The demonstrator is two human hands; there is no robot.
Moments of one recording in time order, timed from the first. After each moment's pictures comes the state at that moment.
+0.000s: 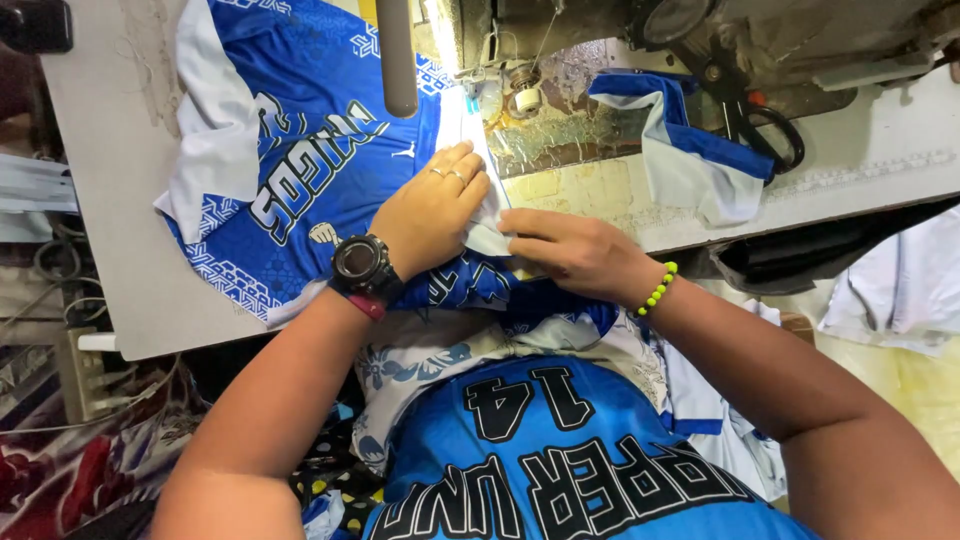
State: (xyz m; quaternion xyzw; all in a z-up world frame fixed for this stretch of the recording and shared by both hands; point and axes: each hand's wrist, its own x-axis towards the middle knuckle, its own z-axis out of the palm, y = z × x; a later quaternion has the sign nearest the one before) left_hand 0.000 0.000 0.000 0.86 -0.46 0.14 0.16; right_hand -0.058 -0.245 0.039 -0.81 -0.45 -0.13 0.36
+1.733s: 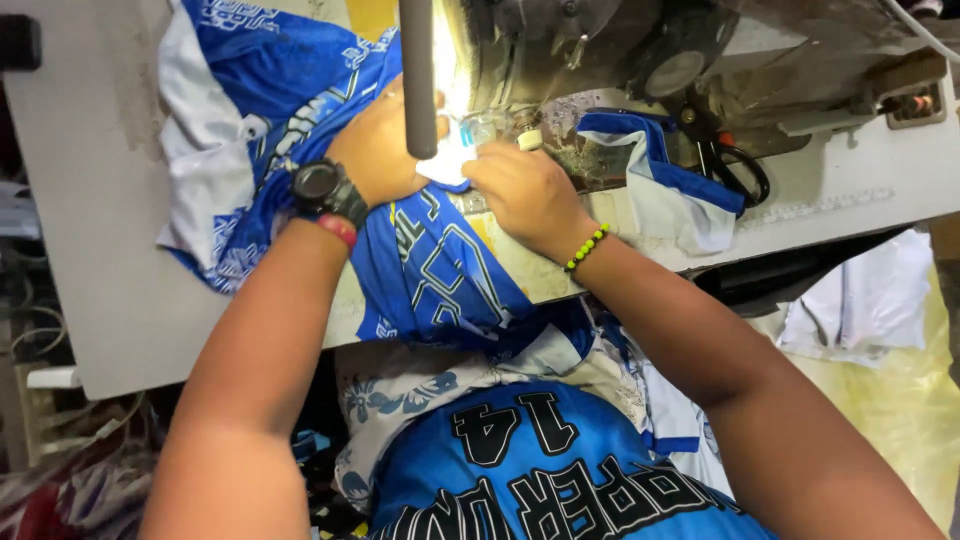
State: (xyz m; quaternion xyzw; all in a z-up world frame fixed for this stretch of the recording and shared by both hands) left_hand 0.094 0.019 -0.001 0.87 -0.36 0.14 0.31; right_hand 0.033 -0.200 0.006 -0.83 -0.38 -0.29 0.29
